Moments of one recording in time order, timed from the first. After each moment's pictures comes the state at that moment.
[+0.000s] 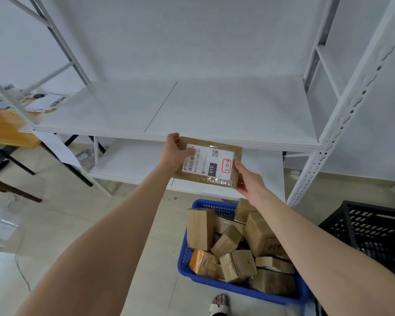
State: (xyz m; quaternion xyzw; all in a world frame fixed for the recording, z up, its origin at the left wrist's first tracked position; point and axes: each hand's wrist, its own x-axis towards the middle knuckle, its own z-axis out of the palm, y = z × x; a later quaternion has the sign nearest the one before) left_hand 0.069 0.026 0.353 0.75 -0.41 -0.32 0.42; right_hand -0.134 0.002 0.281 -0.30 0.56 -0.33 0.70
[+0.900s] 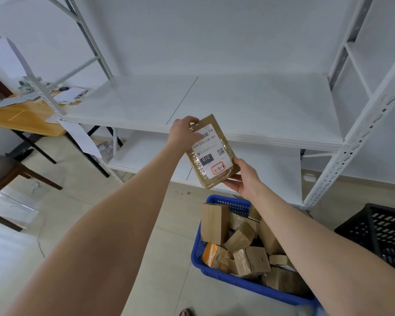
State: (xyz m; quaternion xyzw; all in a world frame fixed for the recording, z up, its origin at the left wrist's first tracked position) left_hand 0.109 0.035 0.397 0.81 -0.50 -0.15 0.27; right_hand -0.066 0.033 0.297 -0.31 0.51 -0.31 0.74
